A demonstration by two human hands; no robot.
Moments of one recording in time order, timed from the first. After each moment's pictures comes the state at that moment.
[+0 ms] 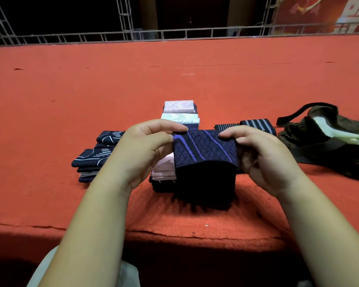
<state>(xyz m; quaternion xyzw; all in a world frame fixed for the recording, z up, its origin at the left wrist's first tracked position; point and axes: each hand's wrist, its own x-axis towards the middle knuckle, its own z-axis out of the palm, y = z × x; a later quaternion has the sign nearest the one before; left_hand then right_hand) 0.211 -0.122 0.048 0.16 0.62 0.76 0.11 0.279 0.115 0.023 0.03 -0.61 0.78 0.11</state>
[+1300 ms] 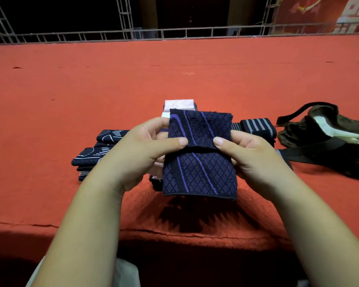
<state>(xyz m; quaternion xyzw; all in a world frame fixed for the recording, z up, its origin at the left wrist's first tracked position) 0.218 -0.138 0.056 0.21 0.71 0.64 0.19 0.279 0.104 0.016 0.02 -0.68 0.73 0.05</state>
